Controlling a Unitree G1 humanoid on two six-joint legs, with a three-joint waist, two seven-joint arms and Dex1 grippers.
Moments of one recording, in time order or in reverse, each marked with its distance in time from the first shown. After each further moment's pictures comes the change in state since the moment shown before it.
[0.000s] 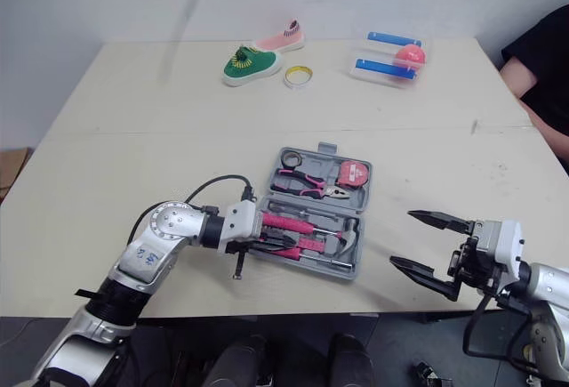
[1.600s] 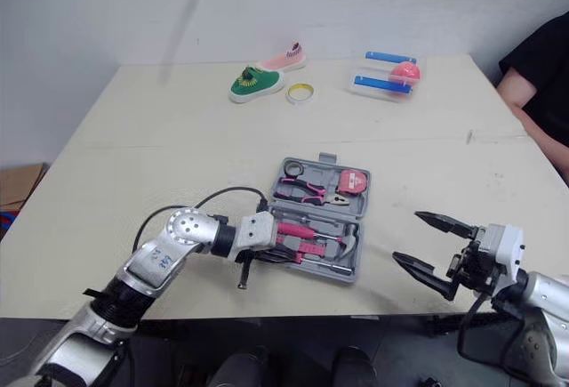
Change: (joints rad) left arm 0.019 -0.016 -0.074 0.000 0.013 0.114 0.054; right arm -0.011 0.052 -0.008 0.062 0.001 -0.021 -0.055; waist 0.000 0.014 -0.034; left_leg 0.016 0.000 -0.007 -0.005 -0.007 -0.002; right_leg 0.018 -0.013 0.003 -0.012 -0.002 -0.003
